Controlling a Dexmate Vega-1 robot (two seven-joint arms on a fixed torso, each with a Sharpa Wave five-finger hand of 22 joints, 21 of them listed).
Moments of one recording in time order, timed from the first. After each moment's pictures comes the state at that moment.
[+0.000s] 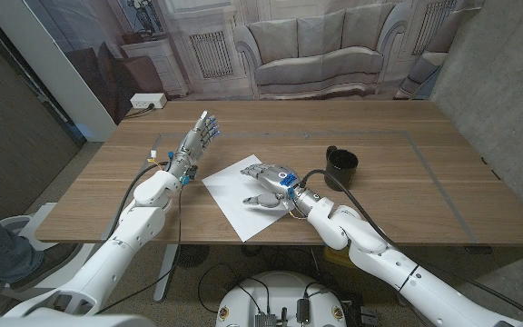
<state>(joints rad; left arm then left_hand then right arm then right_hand) 0.93 0.45 0.19 -1.33 -0.55 -0.29 -0.25 0.47 0.04 0.04 0.09 0.27 0.01 0.01 0.19 0.19 0.04 -0.05 0.20 0.19 -0.02 -0.04 0.19 0.18 -0.05 -0.04 0.20 0.18 -1.03 -0.48 -0.65 -1.80 -1.13 0.10 -0.08 0.67 -0.04 0.14 -0.16 0.27 0.36 0.01 0.24 0.20 0.39 0.02 0.26 0.19 0.36 -0.04 0.20 0.18 0.42 -0.04 0.23 0.18</state>
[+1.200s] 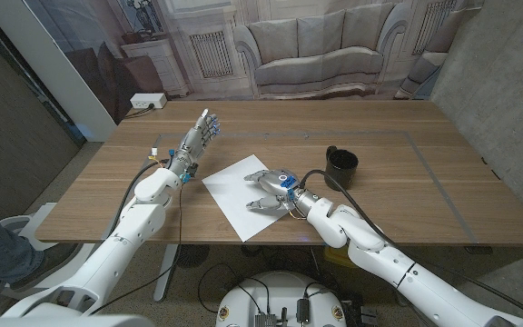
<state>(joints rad) 0.91 0.45 0.19 -1.32 -0.54 -0.28 -0.25 0.47 0.04 0.03 0.09 0.27 0.01 0.01 0.19 0.19 0.04 -0.05 0.20 0.19 -0.03 -0.04 0.19 0.18 -0.05 -0.04 0.20 0.18 -1.01 -0.48 -0.66 -1.76 -1.11 0.10 -0.04 0.67 -0.05 0.12 -0.14 0.29 0.37 -0.01 0.23 0.20 0.45 0.01 0.26 0.19 0.41 -0.04 0.20 0.18 0.47 -0.05 0.23 0.18</state>
